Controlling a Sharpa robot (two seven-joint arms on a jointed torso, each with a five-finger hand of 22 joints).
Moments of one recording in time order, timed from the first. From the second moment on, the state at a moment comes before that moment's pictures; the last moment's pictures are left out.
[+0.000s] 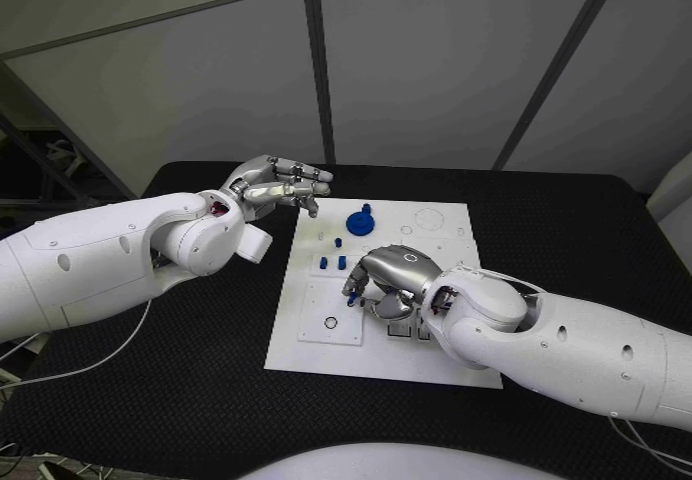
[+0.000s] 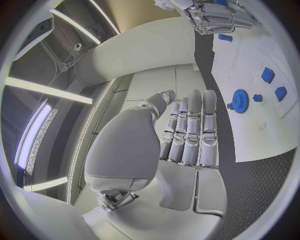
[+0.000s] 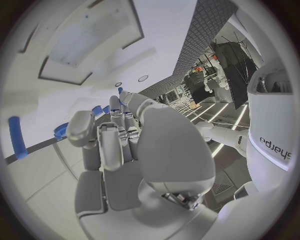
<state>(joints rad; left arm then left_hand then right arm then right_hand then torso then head) 1.21 -0.95 0.00 1.52 -0.16 -0.16 0.25 1.40 -0.16 0.37 -0.05 0.35 1.01 0.19 0.14 0.07 1.04 0.12 0.33 0.08 1.08 0.04 0.81 0.36 0.18 1.01 0.13 0.53 1.01 1.05 -0.60 -0.03 1.61 -1.69 -0.30 -0.12 1.46 -0.12 0.48 -0.01 0.25 1.14 0.14 0.09 0.08 1.26 0.06 0.11 0.10 1.47 -0.01 1.40 1.30 0.12 1.27 0.09 1.29 1.12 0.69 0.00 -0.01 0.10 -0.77</state>
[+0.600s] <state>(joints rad) 1.21 -0.96 0.00 1.53 -0.16 -0.16 0.25 1.40 -0.16 0.37 -0.05 0.35 1.01 0.19 0.14 0.07 1.04 0.12 0.33 0.08 1.08 0.04 0.81 0.36 0.18 1.01 0.13 0.53 1.01 1.05 -0.59 -0.03 1.60 -1.70 -0.28 -0.13 1.46 -0.12 0.48 -0.01 0.25 1.14 0.14 0.10 0.08 1.26 0.06 0.11 0.10 1.47 -0.01 1.40 1.30 0.12 1.27 0.09 1.29 1.12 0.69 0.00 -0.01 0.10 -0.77</state>
